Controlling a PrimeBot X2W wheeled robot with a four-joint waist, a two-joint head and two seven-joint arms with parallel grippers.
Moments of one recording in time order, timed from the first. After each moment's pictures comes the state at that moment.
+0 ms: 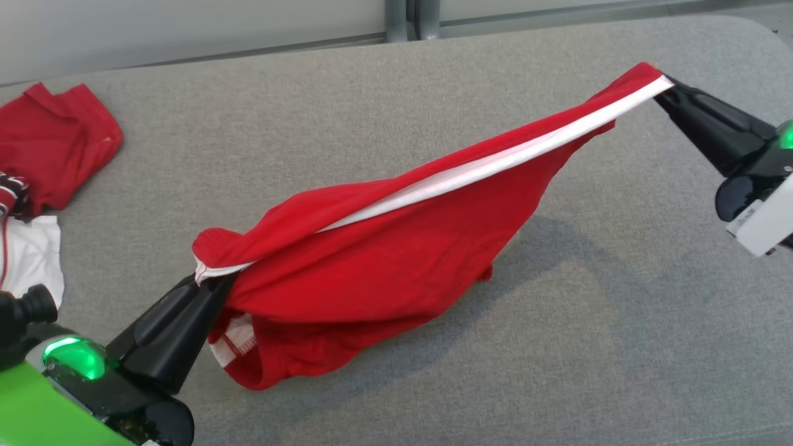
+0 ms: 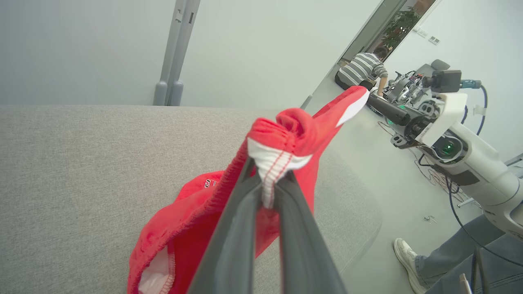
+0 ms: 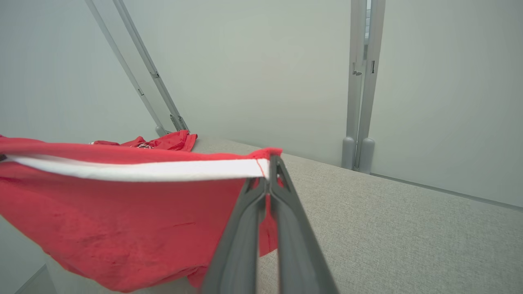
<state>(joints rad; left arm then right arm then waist) 0.04 0.28 0.02 -0.83 -0.95 -0.02 0.73 -0.64 -0.89 0.56 -0.16 1.16 0.13 0.10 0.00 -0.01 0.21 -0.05</state>
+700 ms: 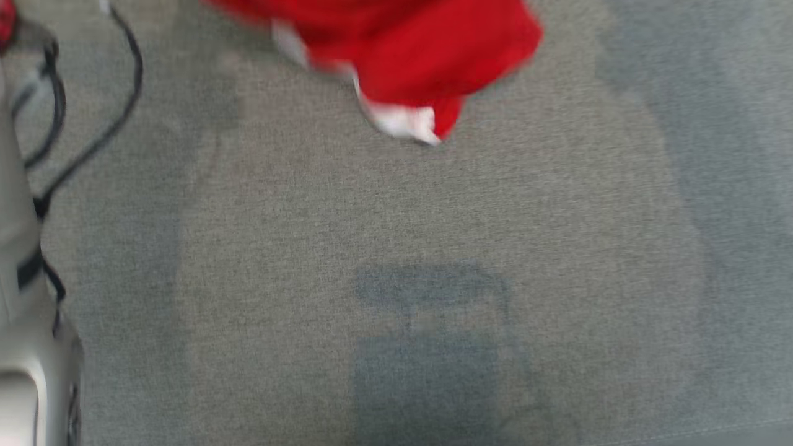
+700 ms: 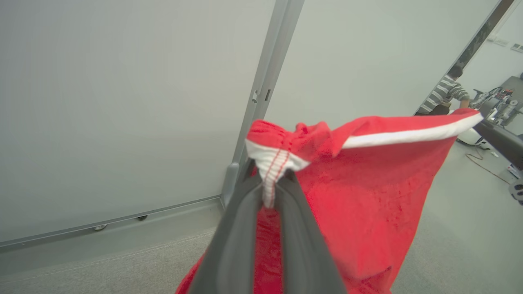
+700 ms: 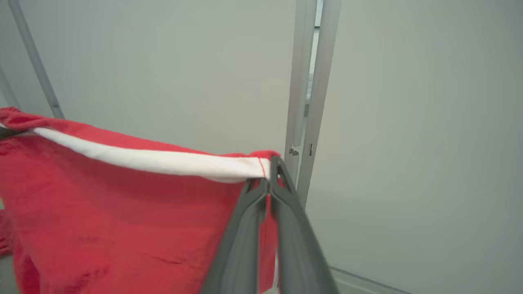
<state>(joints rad) -1.14 0.25 -0.12 -0.04 -0.74 -0.05 0.65 -1.27 -0.54 0.32 0.10 0.70 0.13 0.27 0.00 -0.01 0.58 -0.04</state>
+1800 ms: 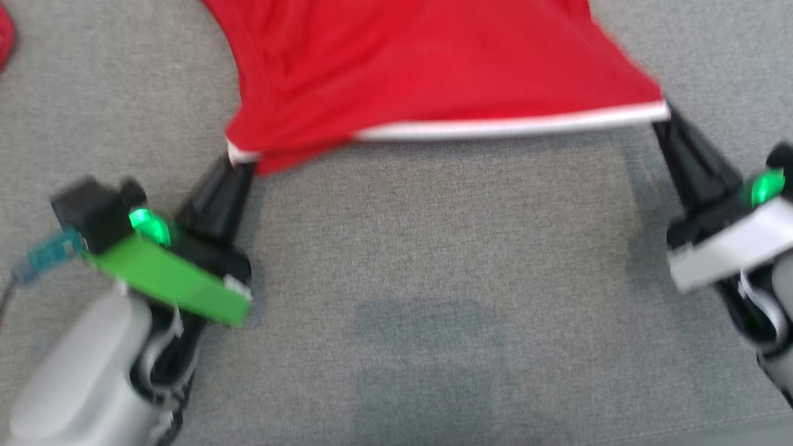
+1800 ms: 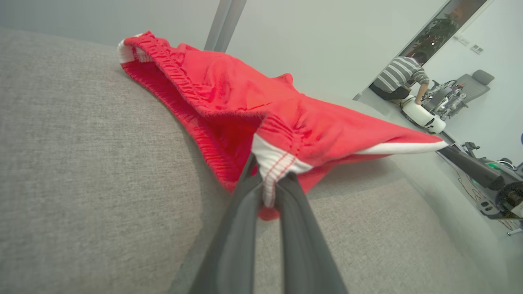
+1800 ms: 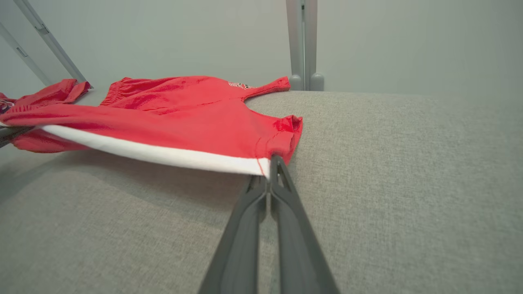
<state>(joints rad) -0.56 0.51 -0.61 0.10 -0.97 -0.13 -0.23 -0.46 -0.57 0.35 0.04 0.65 0.13 -0.21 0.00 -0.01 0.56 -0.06</state>
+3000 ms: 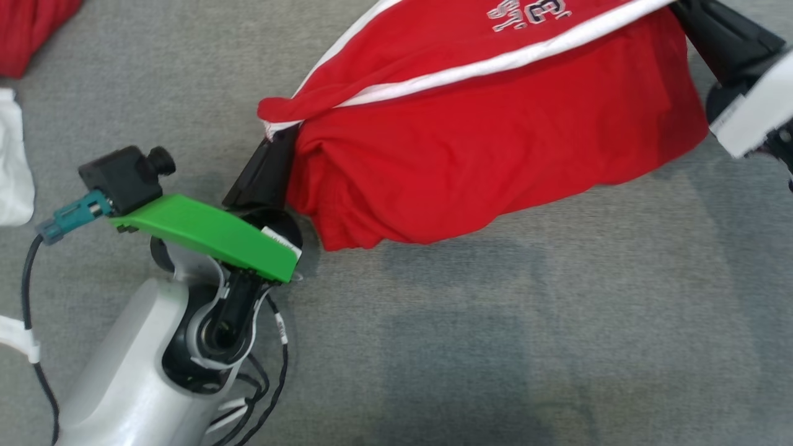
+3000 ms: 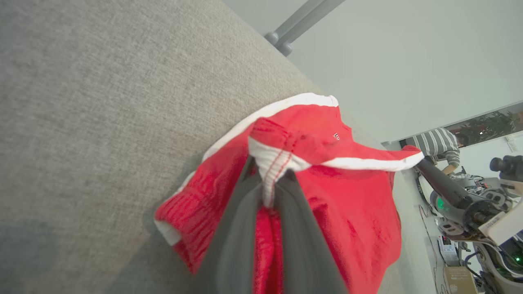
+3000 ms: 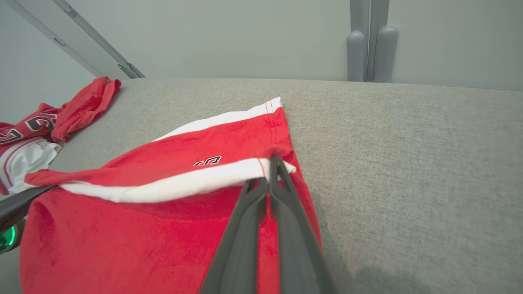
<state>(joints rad) -0.48 0.35 -0.52 -0.16 -1.21 0.20 -0.01 -0.69 -0.59 0.23 -0.07 0.89 0.13 0.39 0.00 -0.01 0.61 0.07</state>
